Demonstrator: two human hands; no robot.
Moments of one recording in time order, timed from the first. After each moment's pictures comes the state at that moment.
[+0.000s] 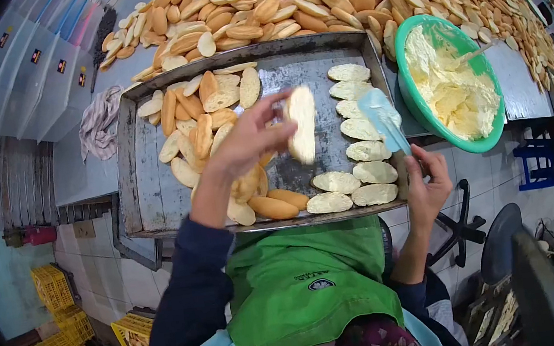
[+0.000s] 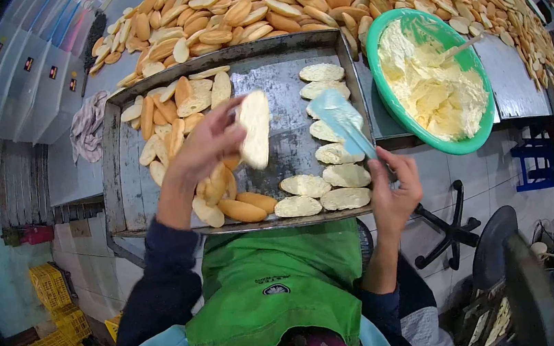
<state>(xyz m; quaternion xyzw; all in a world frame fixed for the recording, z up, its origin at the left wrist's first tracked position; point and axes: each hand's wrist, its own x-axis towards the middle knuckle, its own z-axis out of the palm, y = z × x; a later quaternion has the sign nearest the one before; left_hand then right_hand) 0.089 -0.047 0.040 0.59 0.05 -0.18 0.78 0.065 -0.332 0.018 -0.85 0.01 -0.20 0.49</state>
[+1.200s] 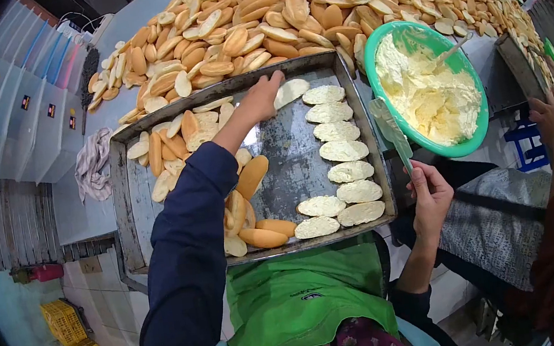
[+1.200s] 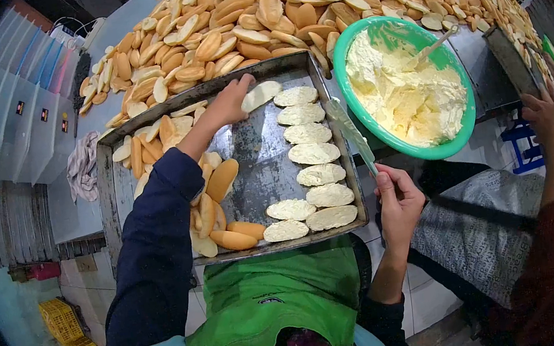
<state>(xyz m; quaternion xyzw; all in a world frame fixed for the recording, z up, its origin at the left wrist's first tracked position) 0.249 -0.058 -0.034 0.97 -0.11 -0.09 0.21 0.072 -0.366 0.022 -0.75 0.10 -0.11 0.64</state>
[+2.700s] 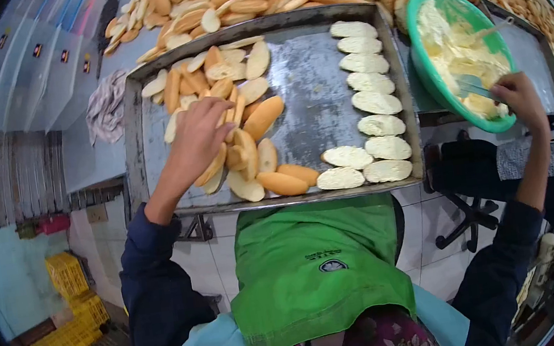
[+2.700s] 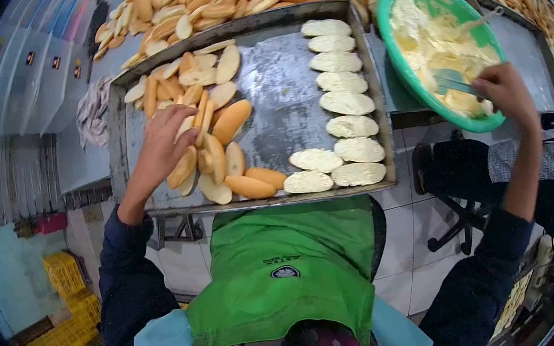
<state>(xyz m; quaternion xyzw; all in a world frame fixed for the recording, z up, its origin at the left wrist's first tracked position) 0.038 0.019 0.055 0.98 -0.10 0.02 0.14 0.213 -0.476 0.107 -0.95 -0.10 0.16 0.23</state>
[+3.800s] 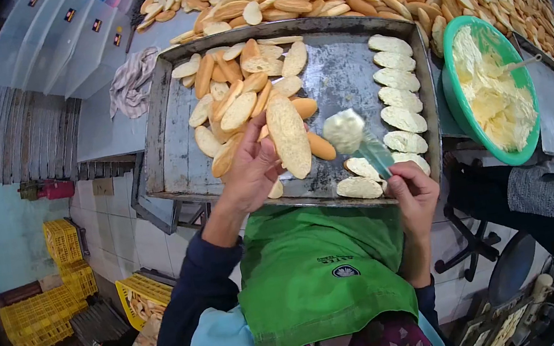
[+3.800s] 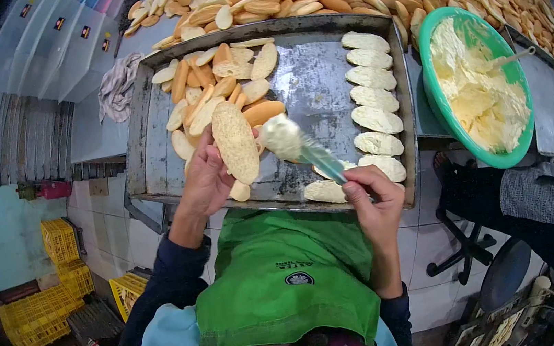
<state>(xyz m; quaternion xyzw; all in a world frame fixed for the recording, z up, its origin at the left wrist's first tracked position) -0.005 -0.046 0.045 0.51 0.11 -0.02 0.86 0.034 -0.291 0.009 -0.65 -0.11 0.09 0.75</state>
